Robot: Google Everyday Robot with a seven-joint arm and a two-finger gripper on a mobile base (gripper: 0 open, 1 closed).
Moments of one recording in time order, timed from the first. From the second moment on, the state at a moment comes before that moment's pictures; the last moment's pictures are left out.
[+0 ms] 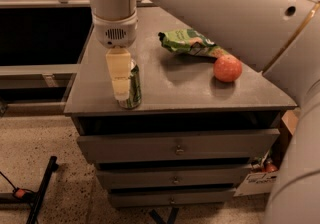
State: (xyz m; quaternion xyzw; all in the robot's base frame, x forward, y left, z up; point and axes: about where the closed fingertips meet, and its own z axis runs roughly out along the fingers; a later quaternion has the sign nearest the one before) arm 0.539 0.083 0.901 -0.75 0.66 -0.01 0.06
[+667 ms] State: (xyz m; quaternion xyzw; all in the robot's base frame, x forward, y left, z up) arm 0.550 0.059 0.895 -0.73 0.68 -0.02 0.06
